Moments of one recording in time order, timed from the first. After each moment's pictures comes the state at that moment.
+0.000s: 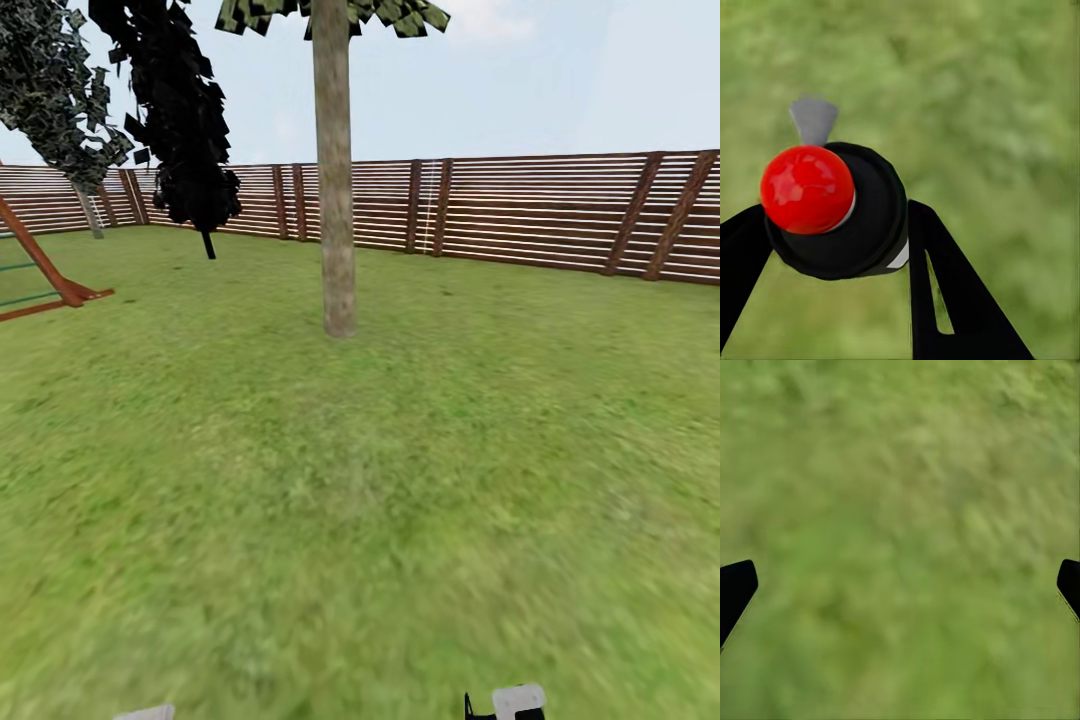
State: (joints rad) left arm -0.35 0.18 0.44 -0.05 -0.21 -0.45 -0.11; right arm -0.38 0.03 0.11 -0.02 0.18 -0.58 -0.31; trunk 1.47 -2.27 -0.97
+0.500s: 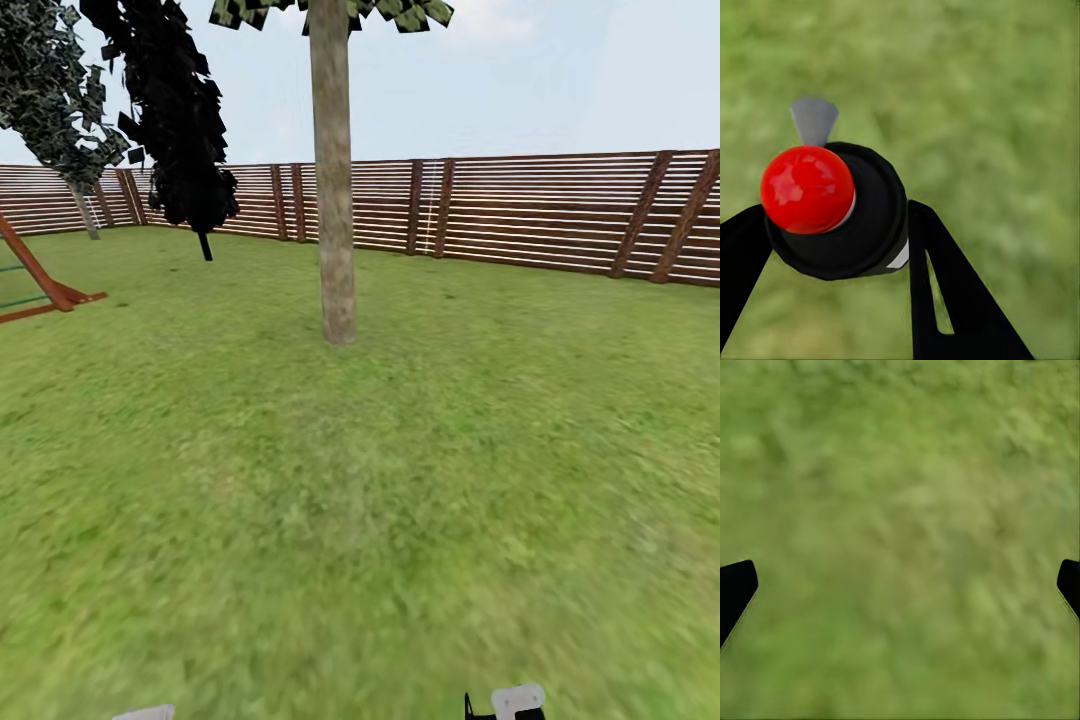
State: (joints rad) left arm -0.35 0.18 0.44 -0.05 -0.21 -0.45 -0.11; right arm -0.38 0.03 0.11 -0.02 0.18 -0.58 -0.31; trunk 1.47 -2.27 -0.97
